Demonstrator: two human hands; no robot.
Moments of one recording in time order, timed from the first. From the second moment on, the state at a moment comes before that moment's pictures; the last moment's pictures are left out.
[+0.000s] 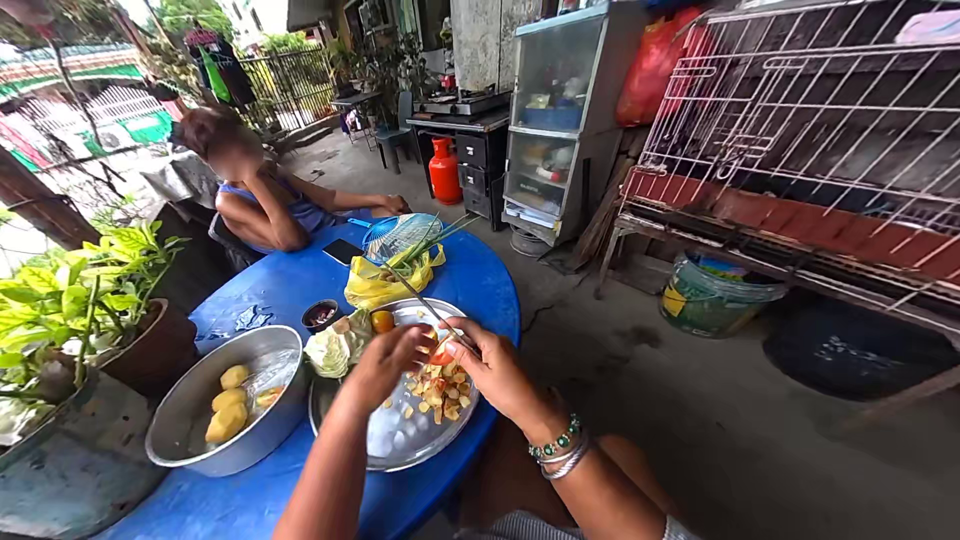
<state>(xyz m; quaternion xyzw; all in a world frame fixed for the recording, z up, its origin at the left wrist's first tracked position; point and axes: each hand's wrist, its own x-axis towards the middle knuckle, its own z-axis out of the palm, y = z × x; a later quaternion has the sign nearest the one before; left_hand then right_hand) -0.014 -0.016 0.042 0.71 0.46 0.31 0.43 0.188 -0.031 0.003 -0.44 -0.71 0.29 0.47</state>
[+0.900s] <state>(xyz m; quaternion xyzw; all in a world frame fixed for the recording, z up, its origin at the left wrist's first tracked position) -0.001 -0.021 -0.004 0.41 0.31 0.58 0.63 0.182 -0.044 -0.018 -0.50 -0.77 -0.03 0.39</state>
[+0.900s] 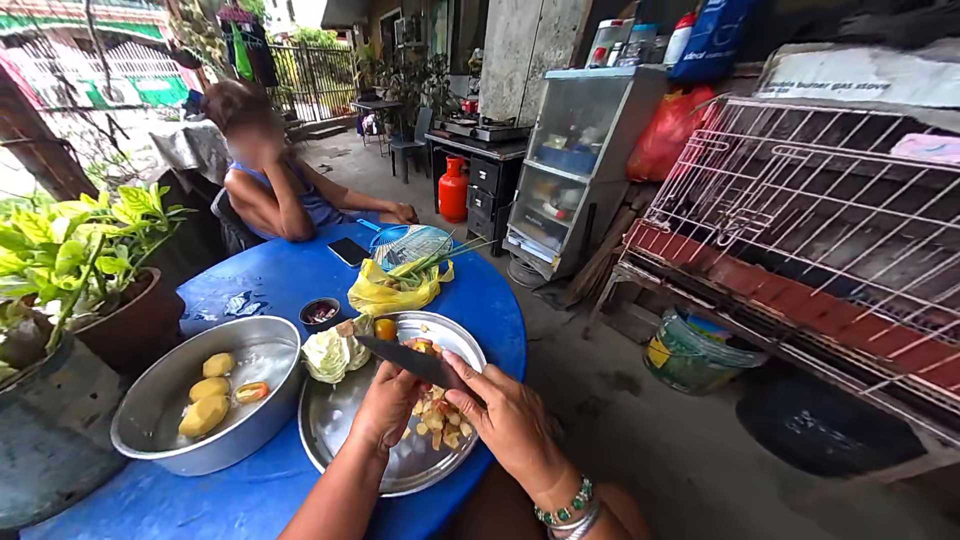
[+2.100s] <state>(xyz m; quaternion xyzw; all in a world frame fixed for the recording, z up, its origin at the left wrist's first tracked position) 0.018 -0.033 -0.013 0.56 0.33 0.52 0.55 0.187 -0.032 -0.008 -0.52 -0.73 -0.03 0.45</state>
